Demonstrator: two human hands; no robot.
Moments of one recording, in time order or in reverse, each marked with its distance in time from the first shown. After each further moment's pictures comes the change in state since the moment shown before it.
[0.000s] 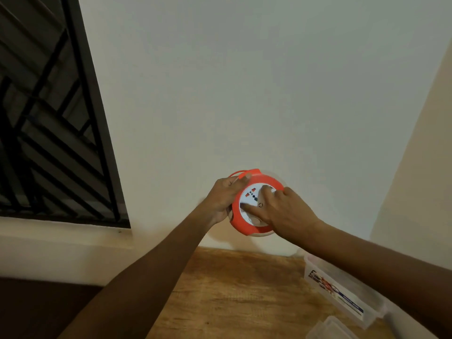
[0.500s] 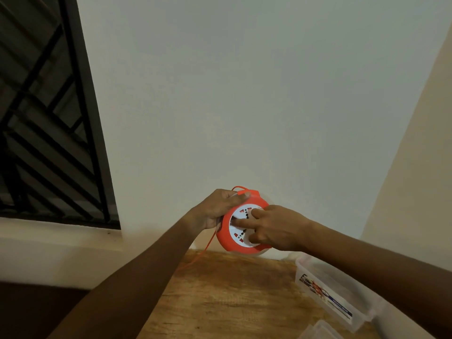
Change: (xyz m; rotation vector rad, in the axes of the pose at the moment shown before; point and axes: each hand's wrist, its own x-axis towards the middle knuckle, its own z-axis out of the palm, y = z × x) left_hand 0.002 -0.014 -0.010 0.221 -0.128 -0.092; right_hand -0.002 0.002 -0.005 0.040 -0.043 -0.419
